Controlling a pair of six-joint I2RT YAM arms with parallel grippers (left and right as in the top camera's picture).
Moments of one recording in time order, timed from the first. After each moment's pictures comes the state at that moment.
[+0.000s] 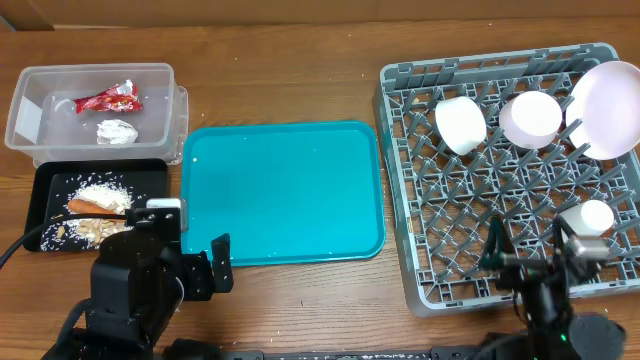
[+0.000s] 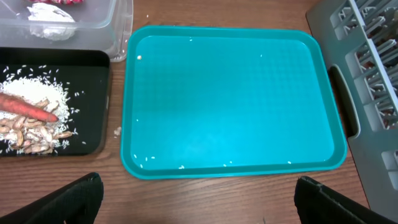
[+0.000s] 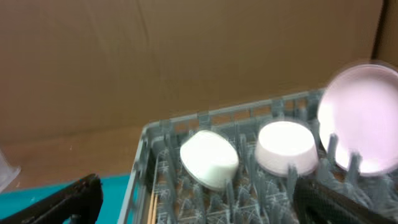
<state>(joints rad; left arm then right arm) -0.21 0.67 1.10 -1.23 -0.06 -0.24 -0.07 0.01 0.41 -0.45 -0.09 0.17</state>
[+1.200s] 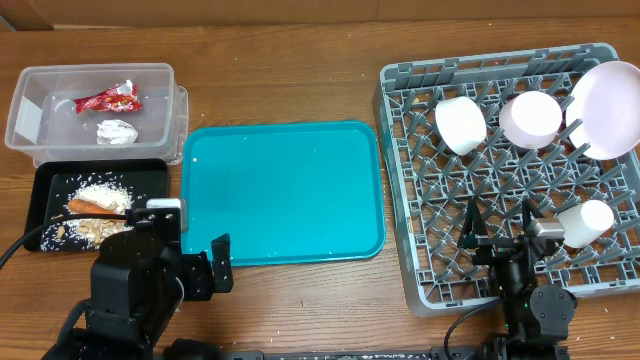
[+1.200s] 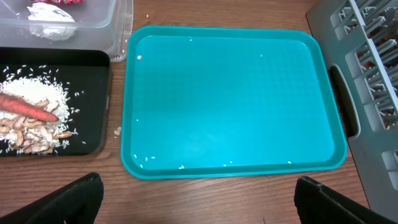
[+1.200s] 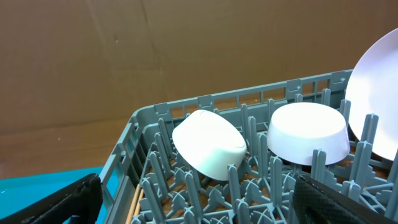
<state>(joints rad) -0.21 0.67 1.10 -1.23 -0.06 -0.24 -0.07 0.01 0.02 -0.02 -0.12 0.17</state>
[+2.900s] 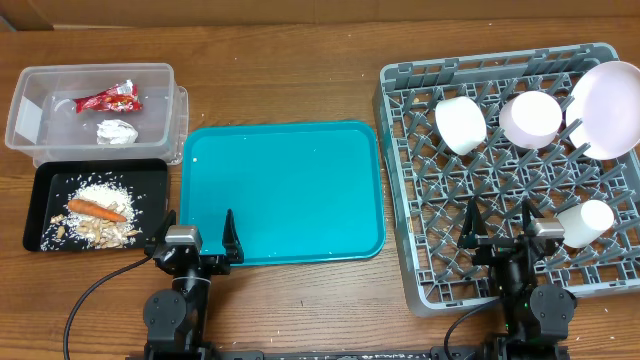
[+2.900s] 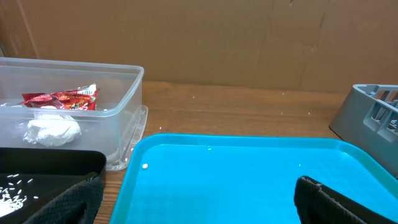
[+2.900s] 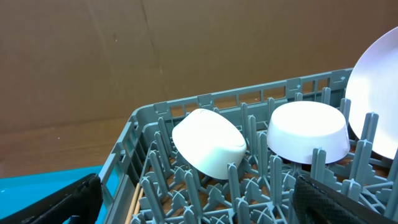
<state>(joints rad) -0.03 0.02 0.01 -0.08 -0.01 -0.09 -0.07 0.02 0.02 -0.02 -0.13 0.17</state>
